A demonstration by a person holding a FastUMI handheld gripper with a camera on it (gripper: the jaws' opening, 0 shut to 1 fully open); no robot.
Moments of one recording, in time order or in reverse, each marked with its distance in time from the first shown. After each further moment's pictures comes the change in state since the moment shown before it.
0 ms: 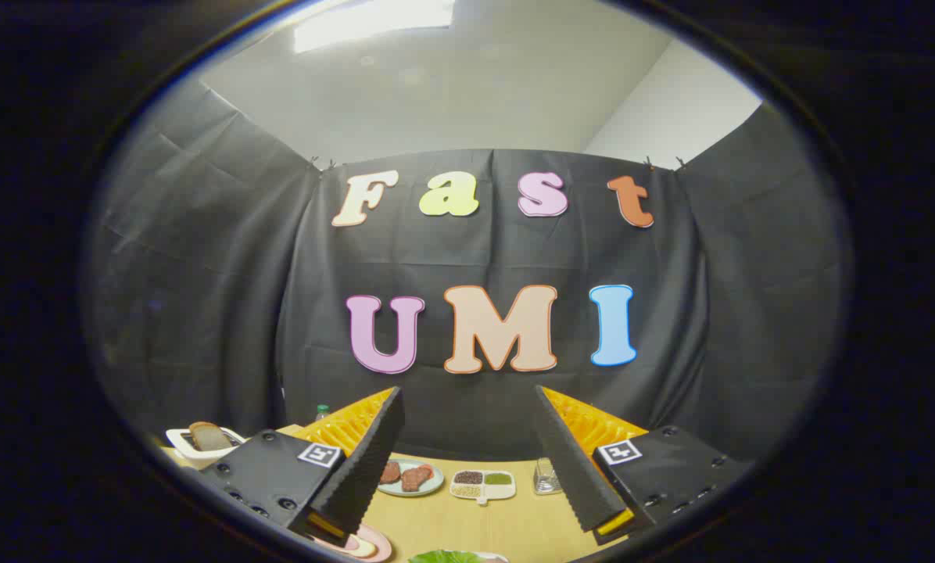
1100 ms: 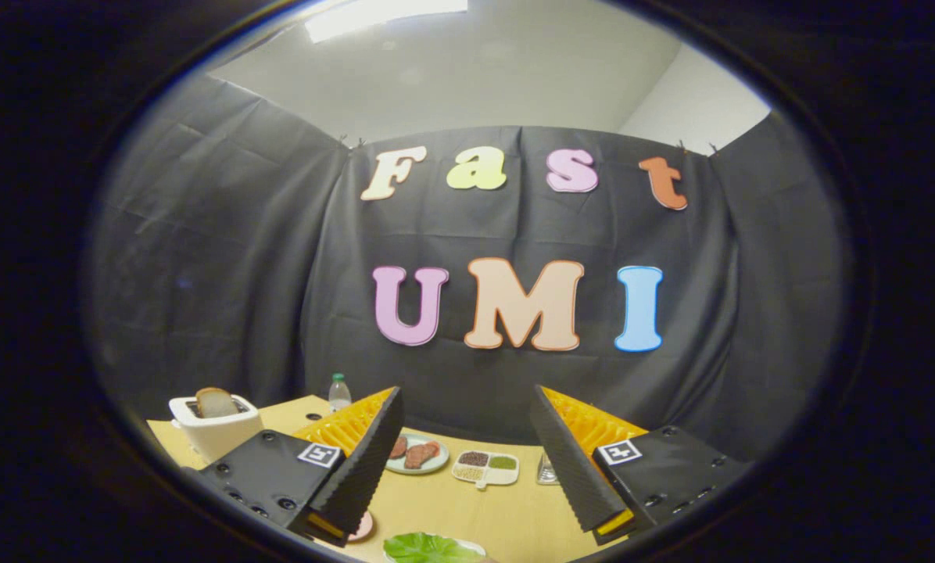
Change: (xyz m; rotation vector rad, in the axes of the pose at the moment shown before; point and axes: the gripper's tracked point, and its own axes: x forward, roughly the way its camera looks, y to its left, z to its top) arm 0.004 -0.013 -0.045 -0.053 0.123 0.156
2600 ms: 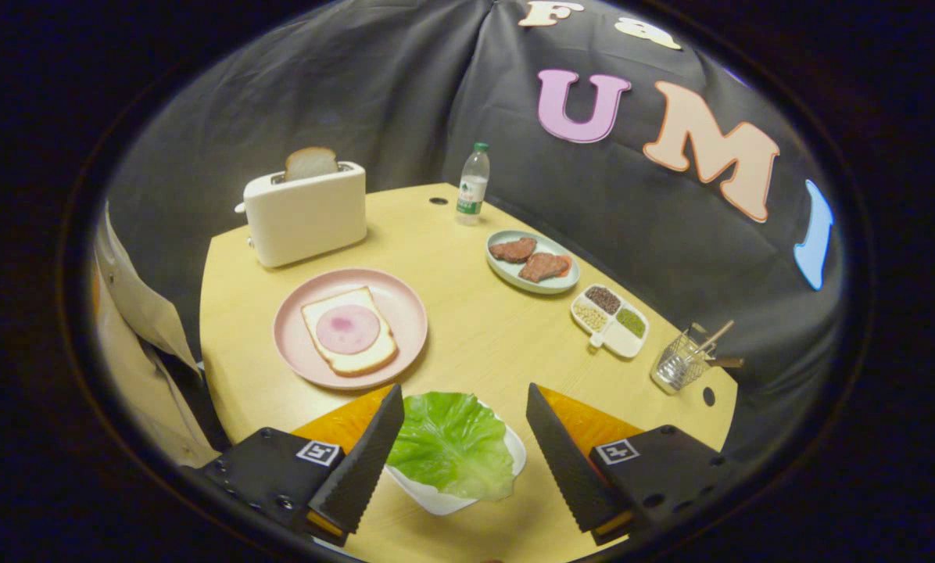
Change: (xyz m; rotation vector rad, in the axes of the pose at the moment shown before) arm -0.014 0.065 -0.271 -0.313 0.707 0.566
